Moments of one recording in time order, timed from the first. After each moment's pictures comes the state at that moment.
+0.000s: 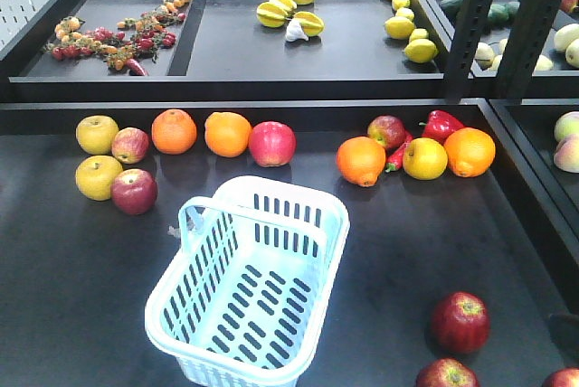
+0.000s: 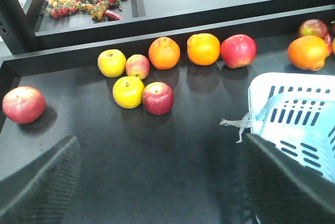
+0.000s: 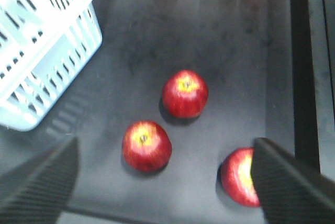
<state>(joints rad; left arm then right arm) -0.50 0.57 -0.86 0.46 0.93 -0.42 0.13 0.61 -0.70 0.06 1.01 -0.05</state>
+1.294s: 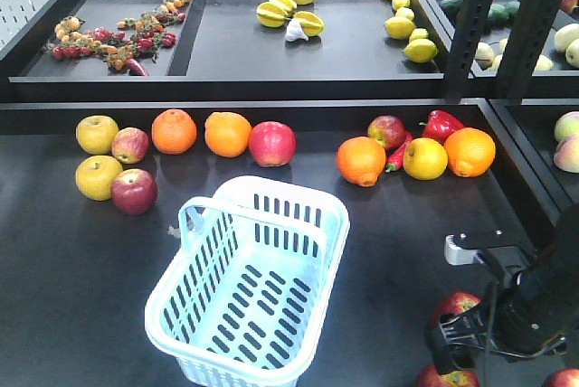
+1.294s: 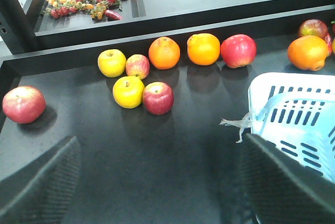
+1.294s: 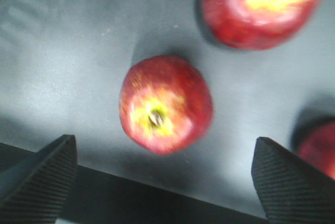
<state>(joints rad) -0.50 0.57 -0.86 0.46 0.93 -0.42 0.13 1.53 -0.71 0.25 0.78 -0.25</state>
